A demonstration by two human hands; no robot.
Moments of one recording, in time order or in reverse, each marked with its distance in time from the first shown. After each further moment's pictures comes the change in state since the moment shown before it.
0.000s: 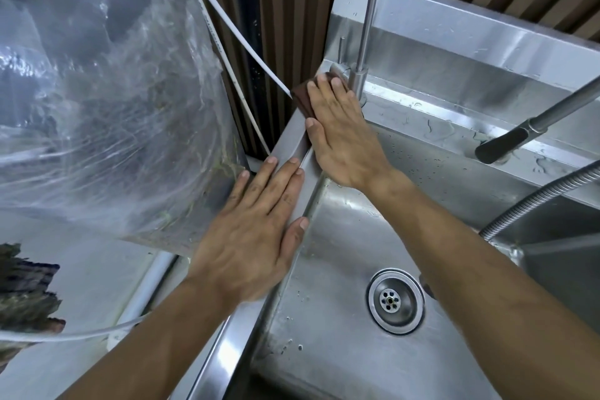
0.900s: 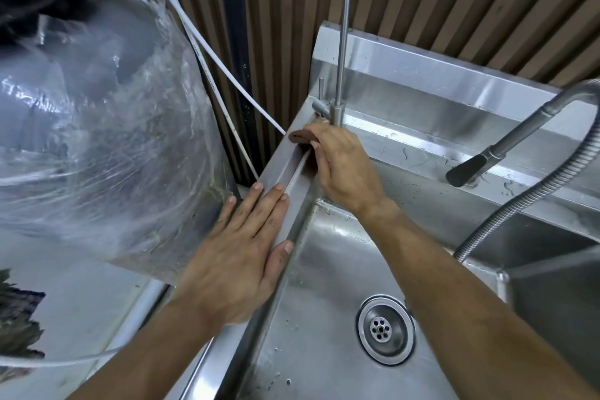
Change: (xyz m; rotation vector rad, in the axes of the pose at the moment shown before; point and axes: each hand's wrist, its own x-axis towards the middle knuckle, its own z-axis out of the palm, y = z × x) left_hand -0.002 0.001 0.002 0.051 0.048 0.012; right_hand -0.009 0.017 -0.013 0.103 0.257 -0.150
